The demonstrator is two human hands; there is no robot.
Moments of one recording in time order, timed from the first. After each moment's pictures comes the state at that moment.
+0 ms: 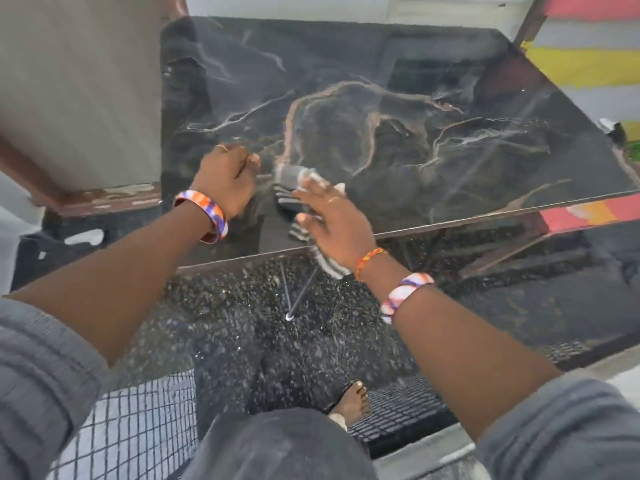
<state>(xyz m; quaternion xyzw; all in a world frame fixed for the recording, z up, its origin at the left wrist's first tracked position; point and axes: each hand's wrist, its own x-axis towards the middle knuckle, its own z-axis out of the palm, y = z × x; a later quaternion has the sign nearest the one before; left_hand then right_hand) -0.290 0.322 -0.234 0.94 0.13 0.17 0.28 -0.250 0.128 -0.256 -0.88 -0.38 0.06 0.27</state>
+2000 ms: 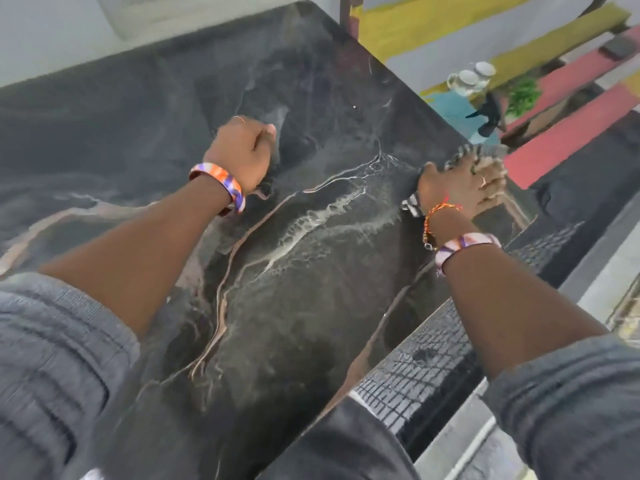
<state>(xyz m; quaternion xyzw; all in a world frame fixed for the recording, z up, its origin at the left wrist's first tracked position) 0.154 0.068 -0.227 0.96 -0.04 0.06 0.27 0.144 -0.209 -0.259 -0.90 0.36 -0.02 0.23</state>
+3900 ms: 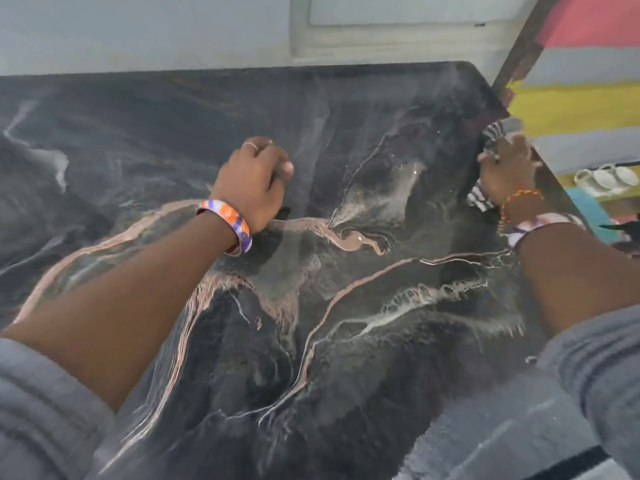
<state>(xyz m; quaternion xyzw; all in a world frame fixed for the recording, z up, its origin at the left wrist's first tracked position) 0.121 0.199 -0.248 0.96 0.11 0.12 0.23 0.337 -0.120 -0.280 -0.99 0.00 -0.01 0.17</state>
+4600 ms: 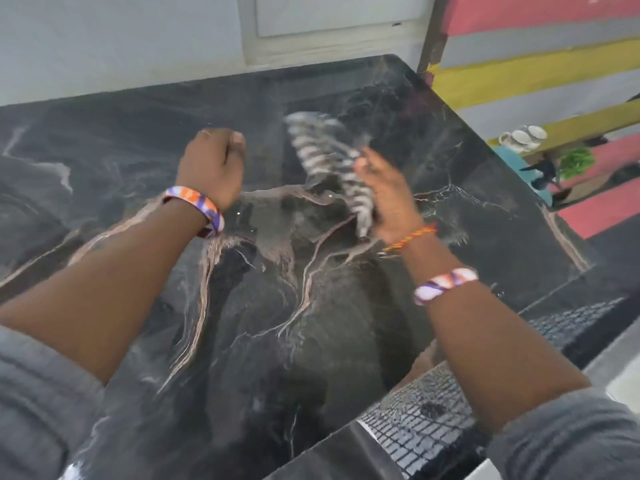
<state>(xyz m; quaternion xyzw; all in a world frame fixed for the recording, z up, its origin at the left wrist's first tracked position) 0.069 0.203 -0.211 0.93 0.10 0.17 0.30 0.093 -0.028 -0.213 -0.65 -0.02 0.15 0.74</state>
